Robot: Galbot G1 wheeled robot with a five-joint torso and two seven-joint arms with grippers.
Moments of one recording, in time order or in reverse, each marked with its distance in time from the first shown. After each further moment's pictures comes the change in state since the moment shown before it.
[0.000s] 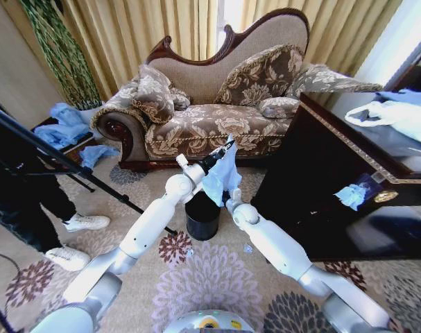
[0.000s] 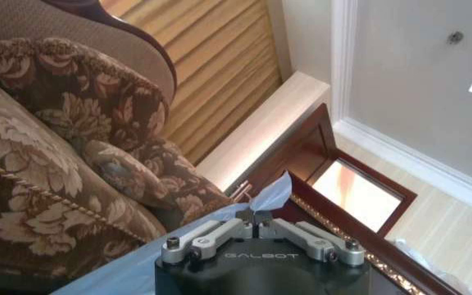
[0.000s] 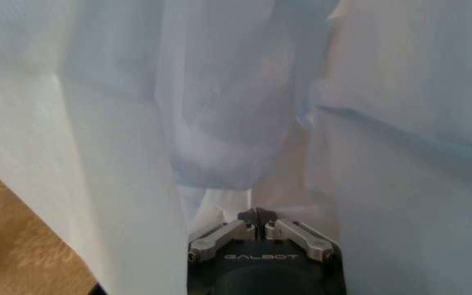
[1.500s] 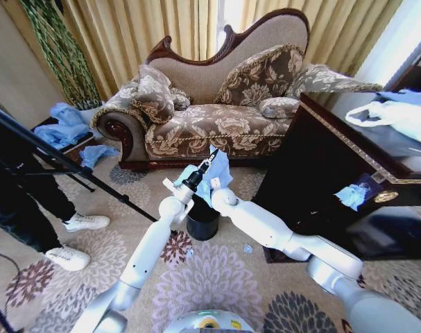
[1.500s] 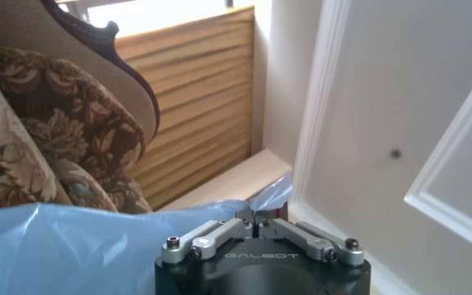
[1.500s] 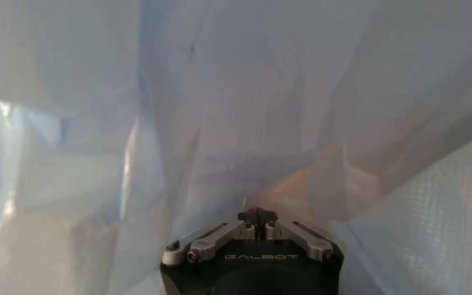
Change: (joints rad) left arm 0.311 -0.154 -0.252 0.010 -0.036 -0.014 0.322; right arm 0.321 0.079 -0.307 -0.037 0.497 -0.427 0.611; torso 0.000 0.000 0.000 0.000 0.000
